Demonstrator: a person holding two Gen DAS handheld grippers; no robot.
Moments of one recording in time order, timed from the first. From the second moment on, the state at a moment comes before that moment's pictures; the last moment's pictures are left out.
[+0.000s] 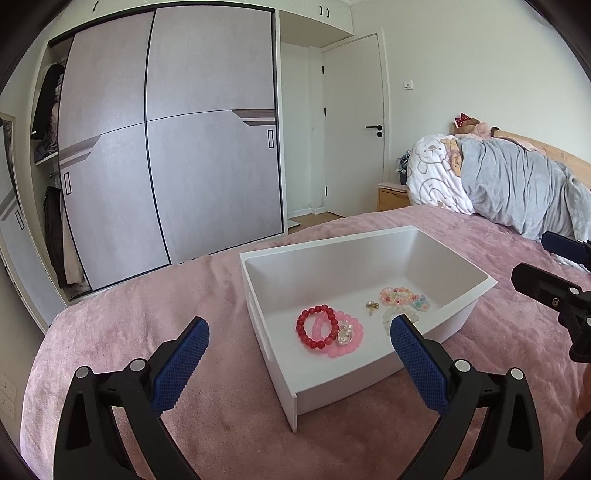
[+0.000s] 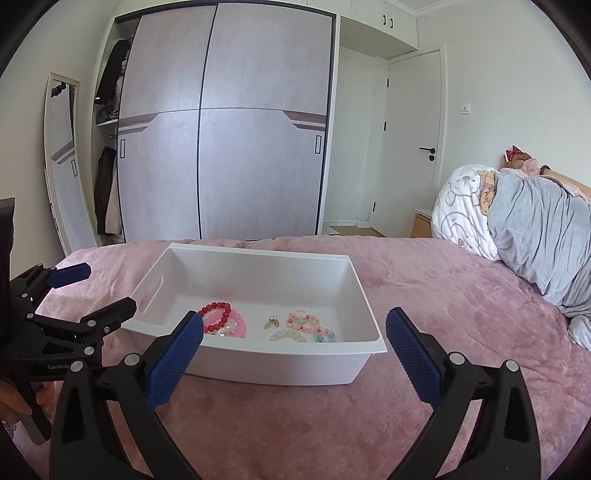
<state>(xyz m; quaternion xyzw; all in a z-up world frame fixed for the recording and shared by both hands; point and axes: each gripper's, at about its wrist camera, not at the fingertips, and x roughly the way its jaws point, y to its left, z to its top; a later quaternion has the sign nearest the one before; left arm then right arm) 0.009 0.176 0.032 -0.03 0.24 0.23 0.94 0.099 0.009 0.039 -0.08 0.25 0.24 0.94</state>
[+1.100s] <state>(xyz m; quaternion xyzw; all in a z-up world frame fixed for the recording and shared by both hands) 0.008 0.174 0.029 -0.03 0.24 0.21 0.95 0.100 0.010 0.029 -0.08 0.26 0.24 0.93</state>
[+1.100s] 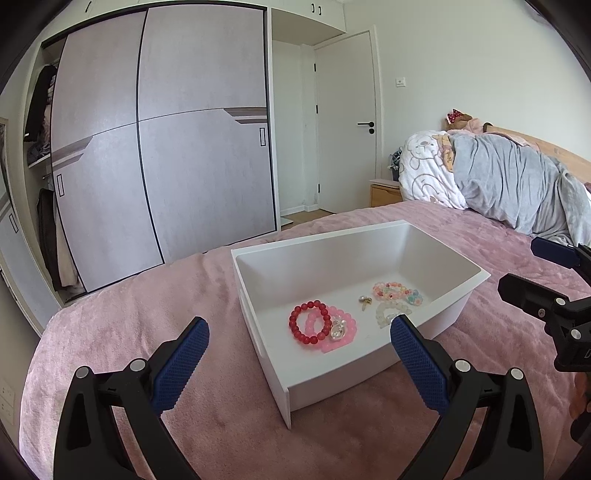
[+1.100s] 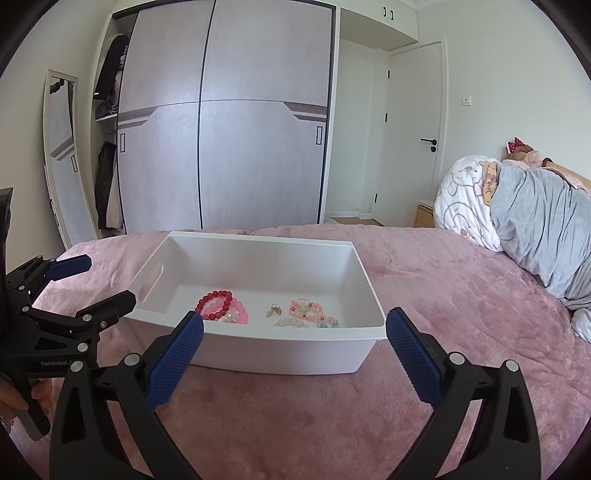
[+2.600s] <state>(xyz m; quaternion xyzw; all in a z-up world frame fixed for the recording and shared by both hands) -0.003 0.178 0.031 -0.04 0.22 0.21 0.95 0.094 0.011 0.017 -0.08 0.26 0.24 0.93</state>
